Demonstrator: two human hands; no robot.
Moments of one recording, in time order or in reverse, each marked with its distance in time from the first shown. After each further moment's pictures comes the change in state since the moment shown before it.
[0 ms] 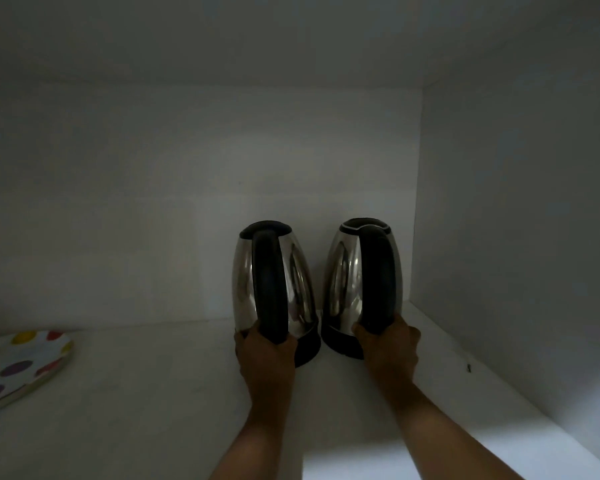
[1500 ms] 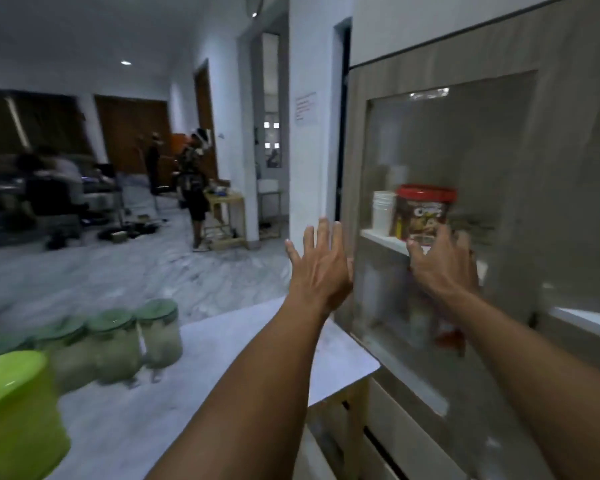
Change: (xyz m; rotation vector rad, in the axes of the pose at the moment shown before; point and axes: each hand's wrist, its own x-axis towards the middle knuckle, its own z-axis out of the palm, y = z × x) left_hand -0.403 0.055 -0.642 1.246 0.410 -0.031; right_hand -0.618 -0.154 -0.074 -0.057 -0.802 -0.805
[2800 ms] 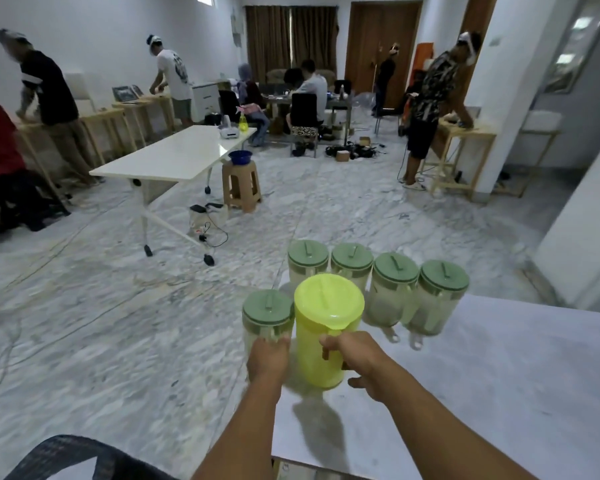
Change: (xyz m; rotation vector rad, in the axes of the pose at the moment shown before) left_hand -0.290 -0.518 -0.028 -0.590 0.296 -1.715; right_hand -0.365 -0.345 0.371 0.341 -1.578 0.162
